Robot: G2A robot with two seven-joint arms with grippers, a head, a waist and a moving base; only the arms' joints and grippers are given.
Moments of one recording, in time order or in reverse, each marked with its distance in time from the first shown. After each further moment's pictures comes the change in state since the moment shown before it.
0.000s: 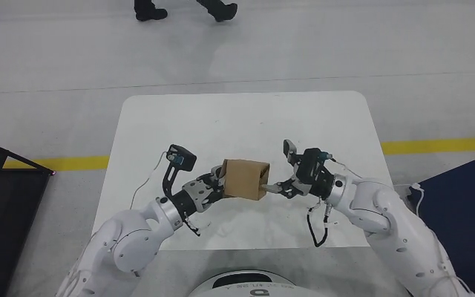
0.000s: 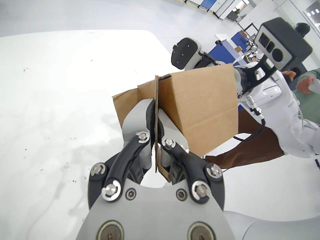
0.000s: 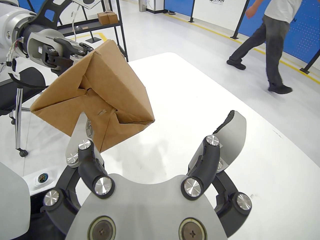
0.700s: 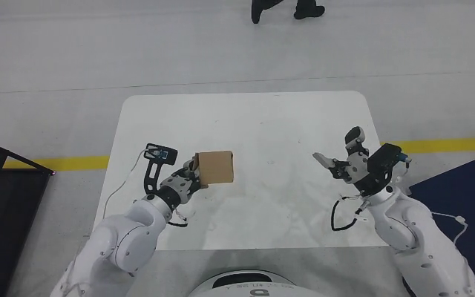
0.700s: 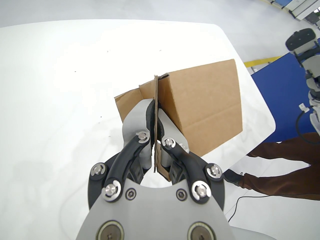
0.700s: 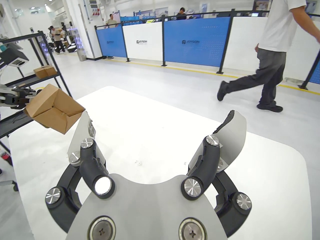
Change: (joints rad) left arm 0.037 0.005 -0.058 -0.057 0.277 0.293 -0.125; right arm -0.273 -0.015 0.283 0.073 -0.028 0.240 -0.454
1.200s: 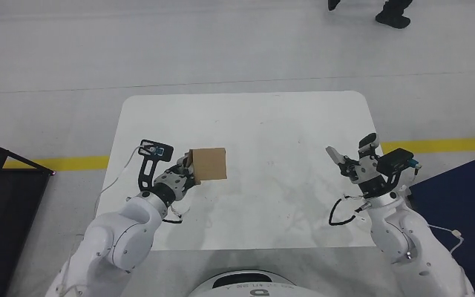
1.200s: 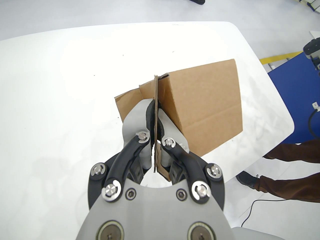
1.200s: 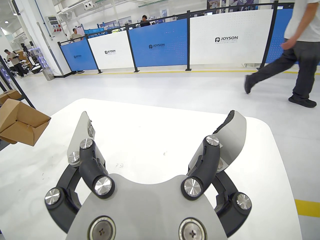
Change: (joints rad) left arm -0.010 0.002 -0.017 -0.008 0.037 -0.002 -0.024; right arm -0.042 -0.020 -0.008 0.005 0.057 0.147 -0.031
